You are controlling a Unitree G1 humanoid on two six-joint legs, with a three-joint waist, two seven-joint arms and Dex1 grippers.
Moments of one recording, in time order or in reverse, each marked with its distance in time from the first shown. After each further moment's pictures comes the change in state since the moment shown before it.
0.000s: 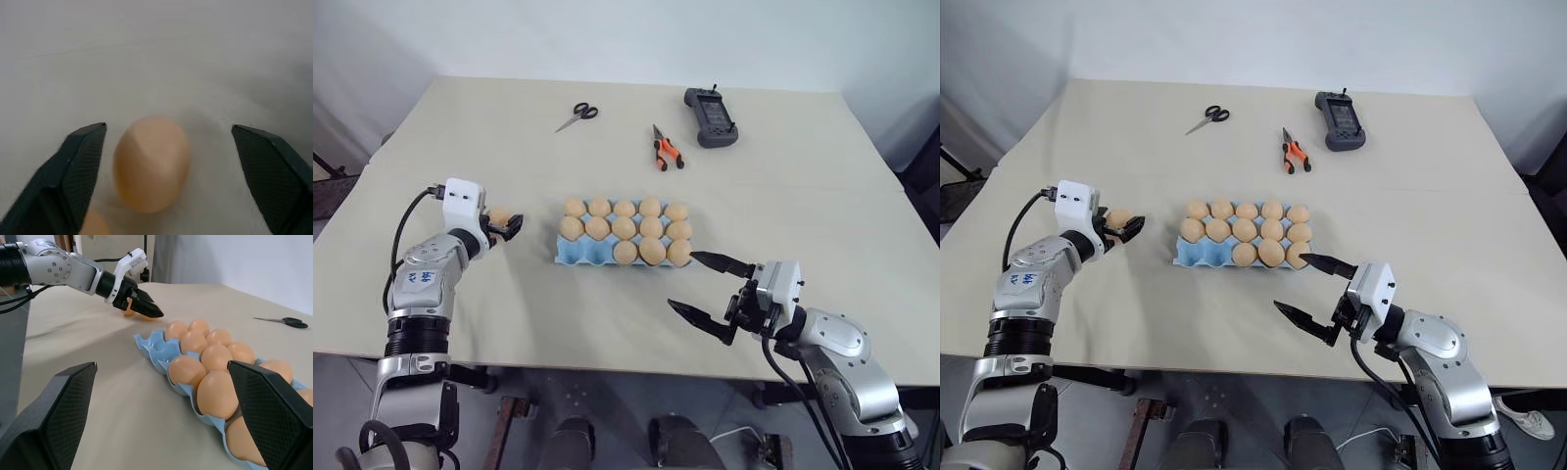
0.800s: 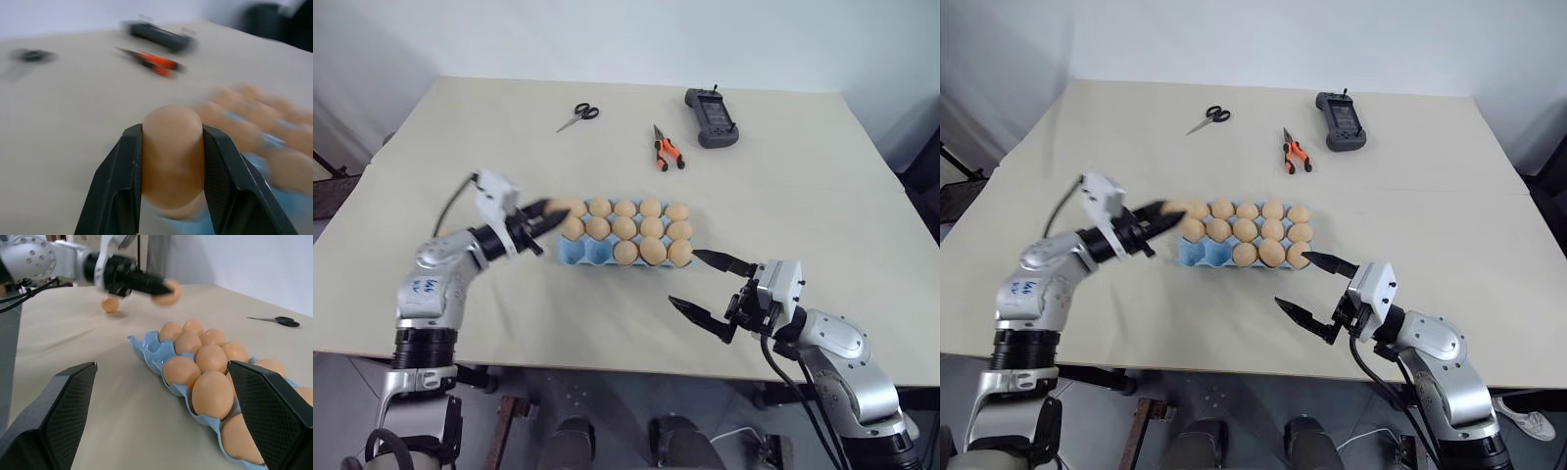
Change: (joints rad) left arm 0.115 -0.033 -0.109 -0.282 -0.208 -0.056 -0.460; right arm 0.006 0.006 -0.001 -0.006 -0.003 0.000 -0.029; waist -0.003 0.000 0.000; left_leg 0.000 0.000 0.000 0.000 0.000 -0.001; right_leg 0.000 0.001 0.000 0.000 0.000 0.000
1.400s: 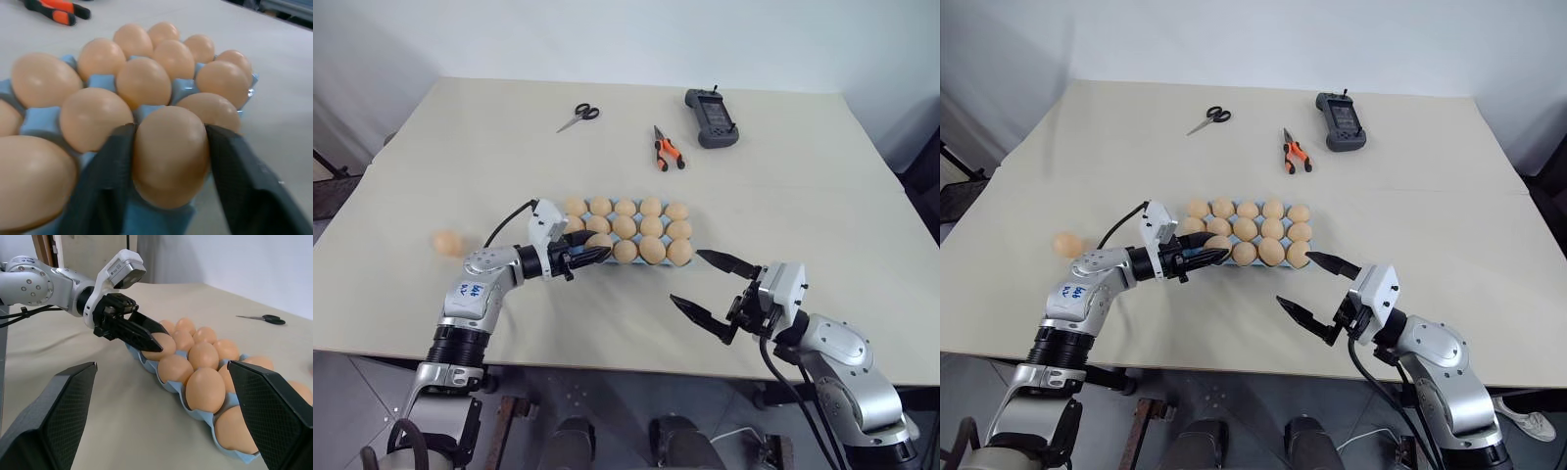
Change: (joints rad) left arm -0.047 -0.071 -0.097 0.113 0.084 -0.069 -0.052; right arm 0.034 0.000 -0.002 -0.048 -0.009 0.001 -0.057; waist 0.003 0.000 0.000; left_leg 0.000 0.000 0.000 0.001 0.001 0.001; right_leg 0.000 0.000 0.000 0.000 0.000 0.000
